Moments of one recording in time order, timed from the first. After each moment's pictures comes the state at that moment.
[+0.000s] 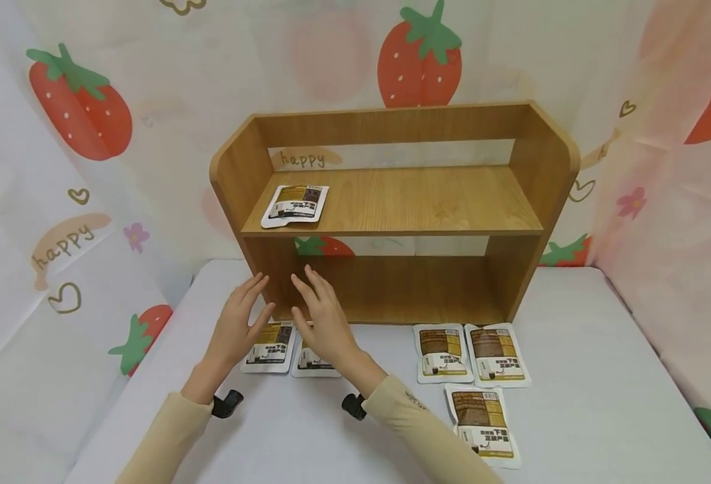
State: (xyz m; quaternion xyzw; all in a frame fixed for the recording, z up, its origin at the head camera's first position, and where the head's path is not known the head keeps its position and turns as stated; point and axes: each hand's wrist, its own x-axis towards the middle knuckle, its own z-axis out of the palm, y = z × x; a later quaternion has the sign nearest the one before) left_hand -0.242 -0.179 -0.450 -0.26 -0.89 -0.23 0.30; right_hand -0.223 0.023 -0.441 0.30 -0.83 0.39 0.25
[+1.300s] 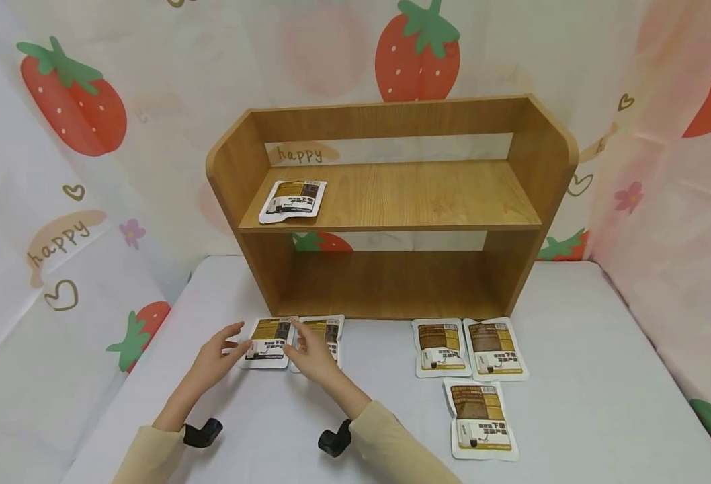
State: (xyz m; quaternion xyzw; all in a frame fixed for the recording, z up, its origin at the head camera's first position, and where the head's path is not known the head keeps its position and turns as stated) left_hand -0.209 -0.228 -0.497 -0.06 -0.93 -0.36 0.02; right_hand -0.200 -0.004 -0.502 0.16 -0.77 0.61 -0.07
